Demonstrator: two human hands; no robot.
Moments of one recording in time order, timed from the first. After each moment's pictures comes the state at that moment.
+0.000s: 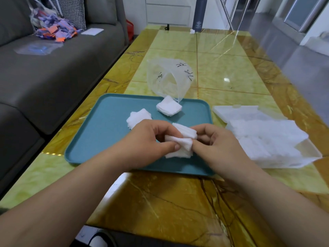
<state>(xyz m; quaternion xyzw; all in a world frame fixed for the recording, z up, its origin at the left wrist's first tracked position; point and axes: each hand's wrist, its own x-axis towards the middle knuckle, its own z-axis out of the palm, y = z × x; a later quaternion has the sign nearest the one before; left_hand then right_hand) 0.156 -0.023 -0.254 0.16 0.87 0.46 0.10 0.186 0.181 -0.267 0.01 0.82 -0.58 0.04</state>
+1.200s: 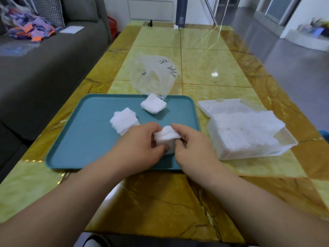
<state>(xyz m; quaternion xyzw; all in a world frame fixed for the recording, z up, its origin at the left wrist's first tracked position) 0.156 -0.003 -0.271 0.15 0.94 0.31 0.05 0.188 0.163 -0.286 0.02 0.89 -0.46 -0.02</state>
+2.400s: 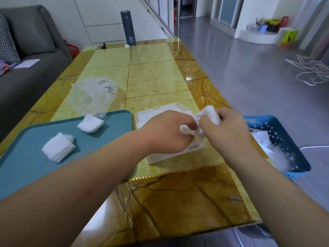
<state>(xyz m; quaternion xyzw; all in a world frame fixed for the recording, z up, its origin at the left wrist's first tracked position) 0.162 0.228 -0.218 0.40 0.89 0.22 0.09 0.241 0.381 -0.237 0.23 0.82 -0.49 -0.19</state>
